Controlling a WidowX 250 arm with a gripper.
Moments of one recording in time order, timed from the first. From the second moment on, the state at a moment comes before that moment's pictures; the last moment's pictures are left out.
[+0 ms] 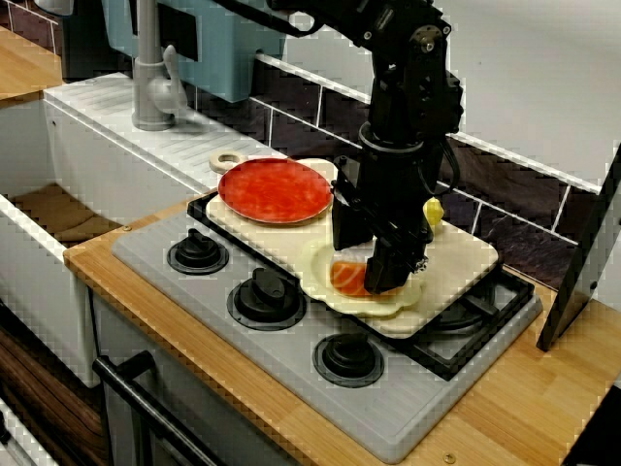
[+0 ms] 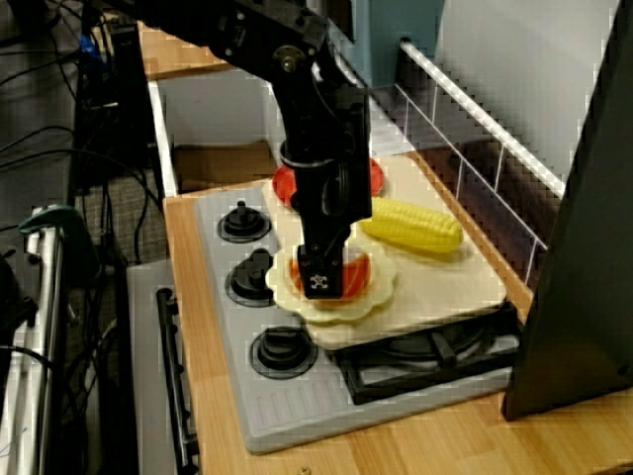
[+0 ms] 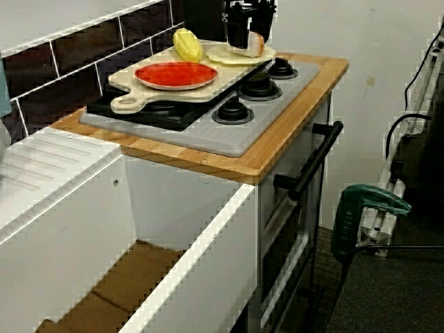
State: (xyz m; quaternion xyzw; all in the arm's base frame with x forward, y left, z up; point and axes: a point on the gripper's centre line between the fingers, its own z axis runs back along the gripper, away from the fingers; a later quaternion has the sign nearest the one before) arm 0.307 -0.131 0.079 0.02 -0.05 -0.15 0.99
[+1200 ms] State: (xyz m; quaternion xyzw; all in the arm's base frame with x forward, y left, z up) arm 0.313 -0.062 0.115 0.00 -0.06 -0.08 0.99
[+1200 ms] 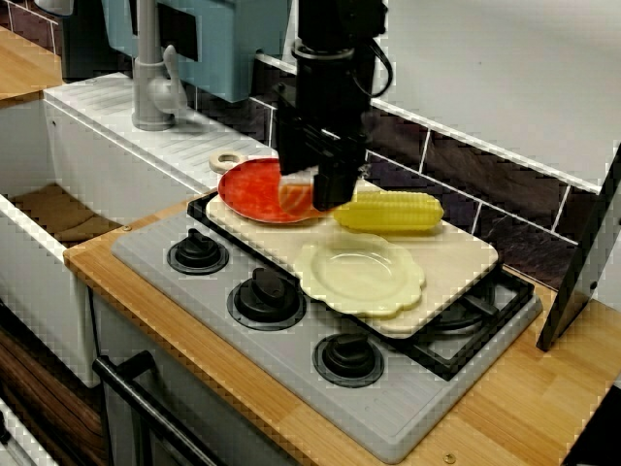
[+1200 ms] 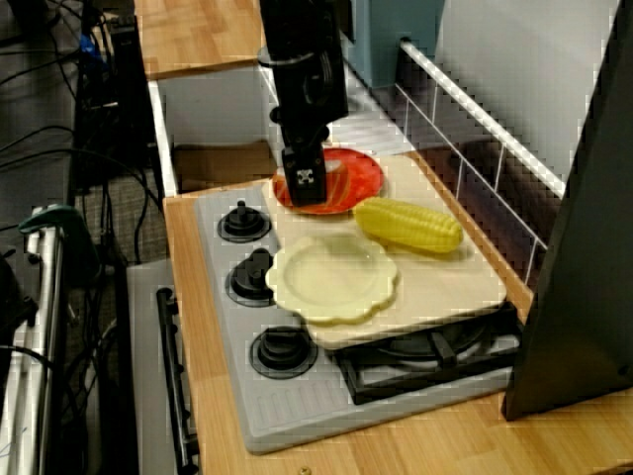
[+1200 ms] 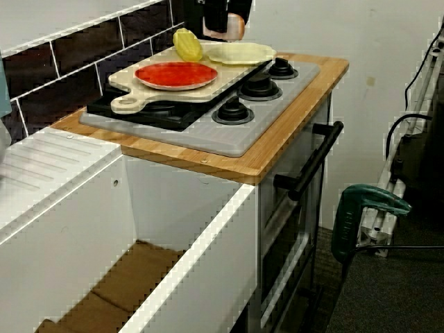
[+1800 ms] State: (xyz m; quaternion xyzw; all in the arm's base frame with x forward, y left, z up) arm 0.325 -0.019 0.095 0.03 -0.04 -0.04 1.00
